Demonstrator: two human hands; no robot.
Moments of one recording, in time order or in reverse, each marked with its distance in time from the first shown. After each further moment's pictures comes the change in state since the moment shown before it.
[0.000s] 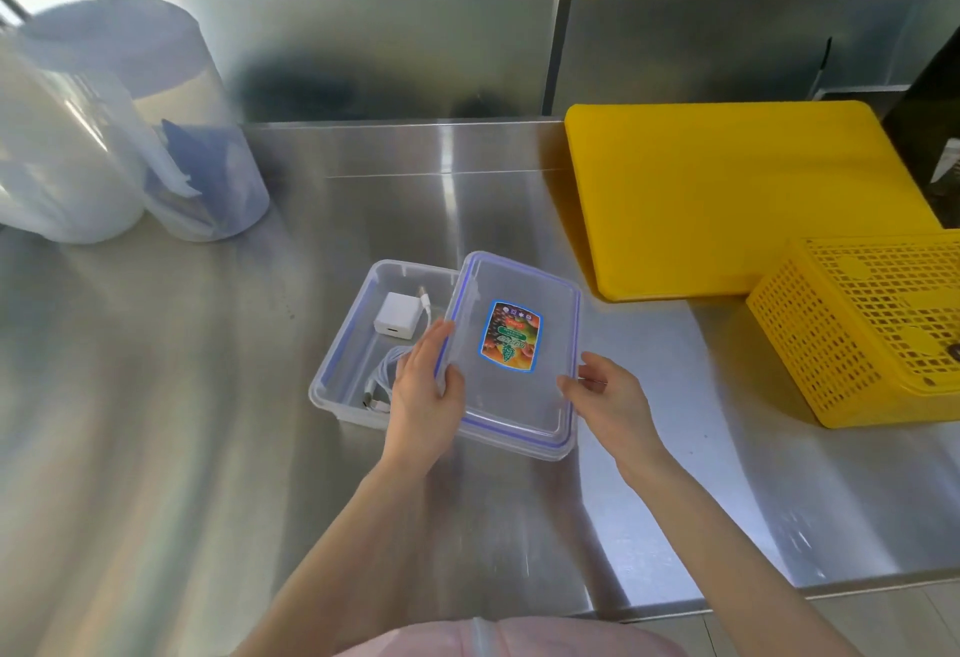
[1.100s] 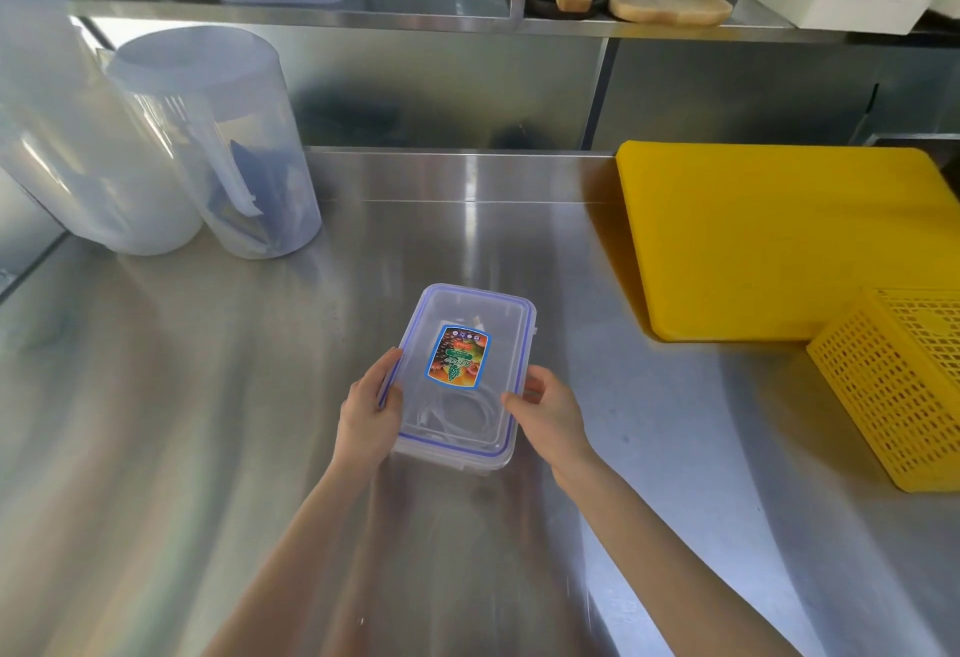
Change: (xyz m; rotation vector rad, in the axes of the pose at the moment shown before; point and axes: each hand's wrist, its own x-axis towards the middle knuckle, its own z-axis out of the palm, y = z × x) left_hand 0.042 -0.074 -0.076 -0.061 0.090 -0.148; right_hand 0.020 -0.030 0.108 0.073 -0.129 0.005
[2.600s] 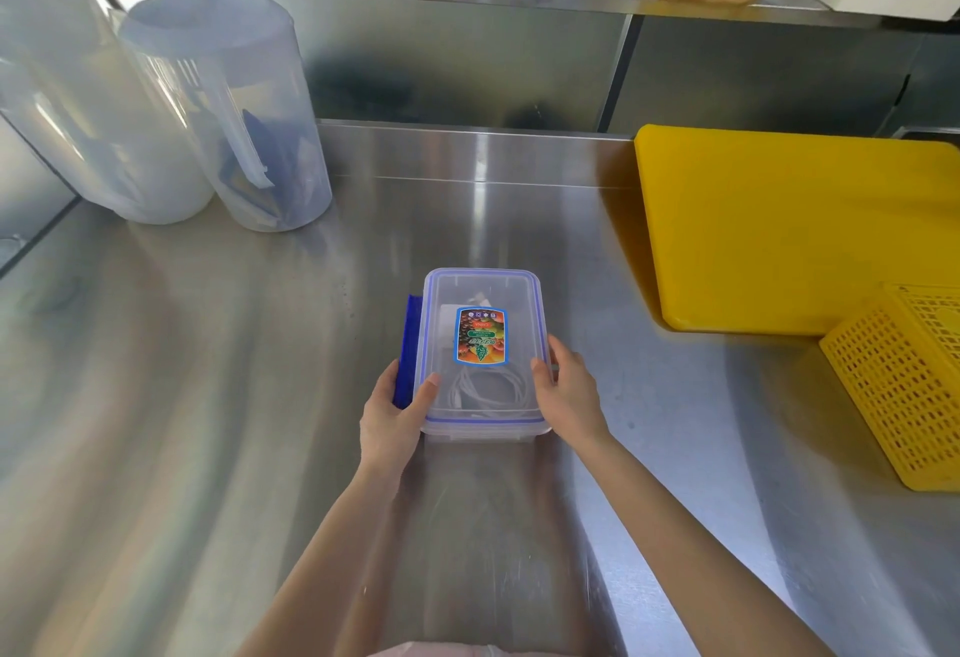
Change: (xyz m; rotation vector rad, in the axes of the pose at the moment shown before) left_hand -0.022 -0.018 0.021 -0.270 0.038 -0.262; right_hand 0.013 0.007 -0.008 -0.335 0.025 -0.156
